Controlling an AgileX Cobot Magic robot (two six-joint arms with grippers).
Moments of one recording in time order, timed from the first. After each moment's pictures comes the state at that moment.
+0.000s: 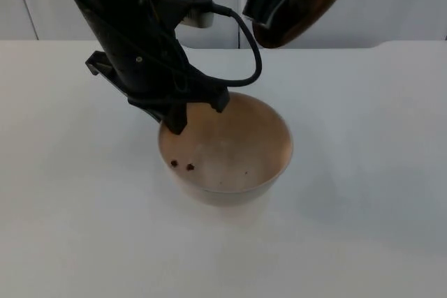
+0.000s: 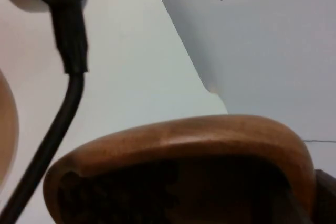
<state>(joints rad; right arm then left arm) 1.01 1.94 -1.71 -0.99 1.22 0.25 -0.46 1.96 -1.30 -0.10 0.70 0.09</state>
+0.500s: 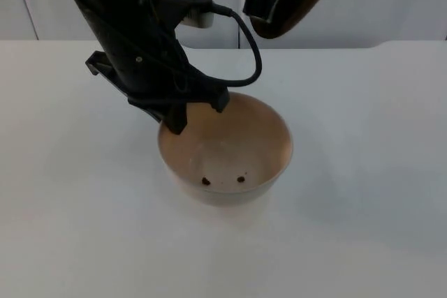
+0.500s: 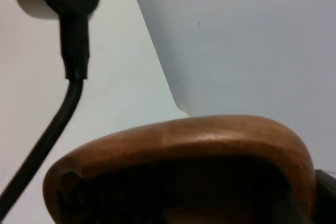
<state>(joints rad) 1.04 1.94 -1.71 -1.07 1.22 0.18 -0.46 1.96 -1.30 -0.10 0.70 0.09</state>
